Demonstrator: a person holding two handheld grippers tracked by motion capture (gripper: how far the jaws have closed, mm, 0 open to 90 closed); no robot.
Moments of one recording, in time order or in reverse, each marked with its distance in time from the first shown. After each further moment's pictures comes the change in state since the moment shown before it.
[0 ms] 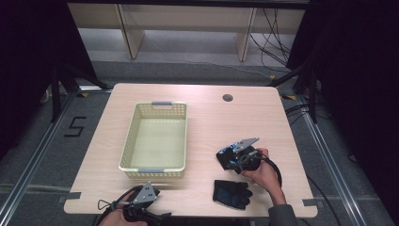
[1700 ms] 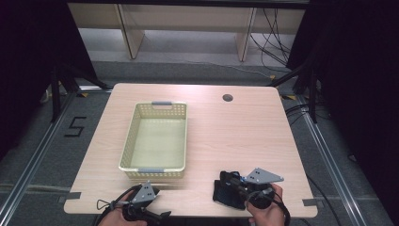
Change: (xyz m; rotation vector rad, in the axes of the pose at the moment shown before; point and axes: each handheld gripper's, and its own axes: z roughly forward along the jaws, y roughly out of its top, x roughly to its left) left arm 0.001 0.001 -0.002 -0.008 0.007 -0.007; right arm 0.107 -0.037 -0.078 -0.281 -0.073 0.216
